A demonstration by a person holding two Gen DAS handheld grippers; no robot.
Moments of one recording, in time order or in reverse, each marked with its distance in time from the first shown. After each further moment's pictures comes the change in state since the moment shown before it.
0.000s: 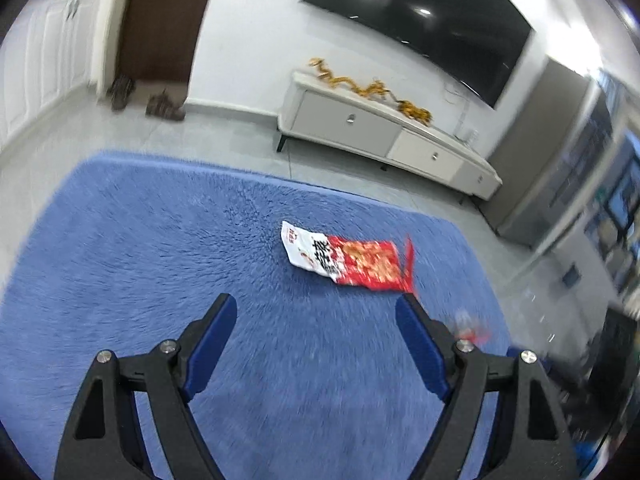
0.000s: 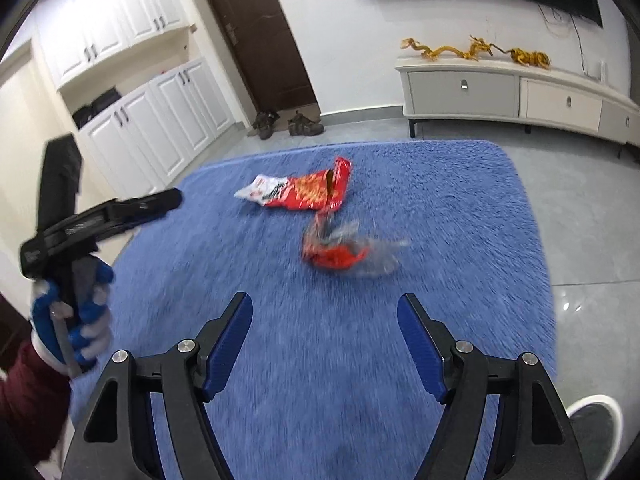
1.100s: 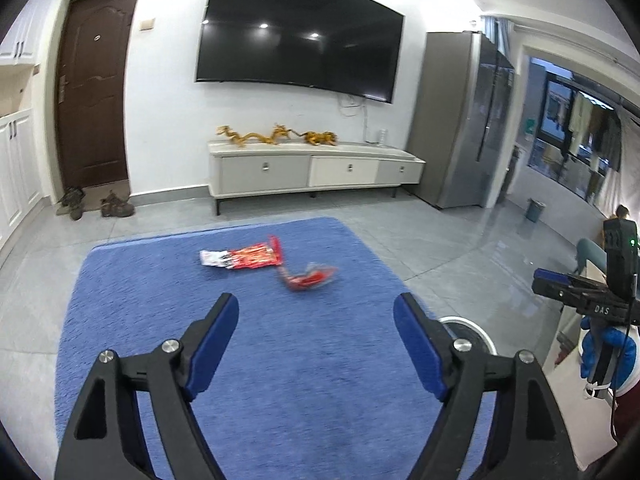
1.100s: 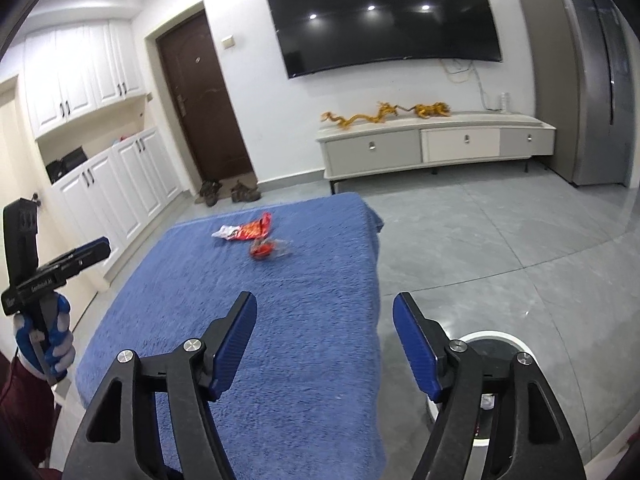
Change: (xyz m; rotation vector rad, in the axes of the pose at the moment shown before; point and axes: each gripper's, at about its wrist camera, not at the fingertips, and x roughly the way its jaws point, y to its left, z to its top) left arm -0.212 -0.112 -0.102 0.405 -0.168 -0.105; right arm -0.261 -0.020 -0.110 0.072 -0.242 -0.223
